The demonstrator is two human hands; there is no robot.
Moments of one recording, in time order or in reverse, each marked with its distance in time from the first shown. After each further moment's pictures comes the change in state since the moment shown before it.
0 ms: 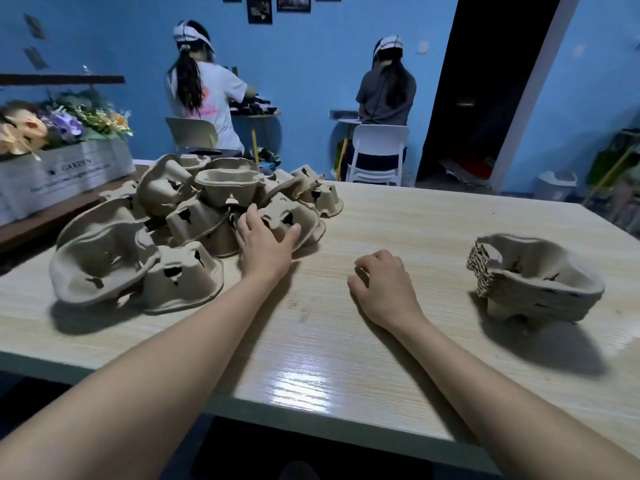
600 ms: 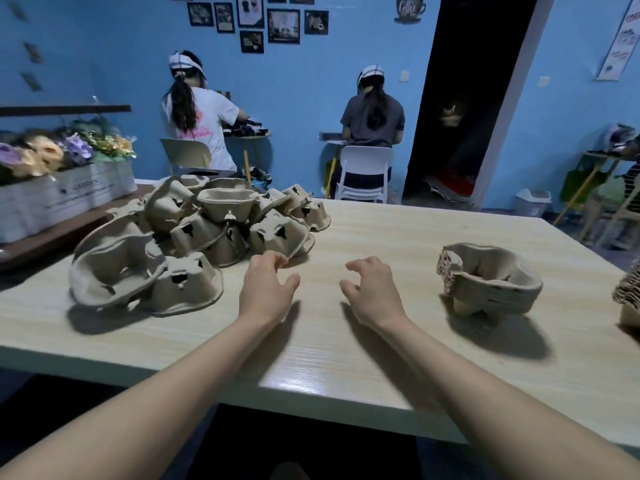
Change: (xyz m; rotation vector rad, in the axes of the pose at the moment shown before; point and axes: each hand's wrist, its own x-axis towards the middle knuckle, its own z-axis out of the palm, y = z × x) left_hand -0.066 0.012 -0.031 0.046 -0.165 0.152; right_hand -0.020 -0.010 -0.022 0.127 0.032 0.021
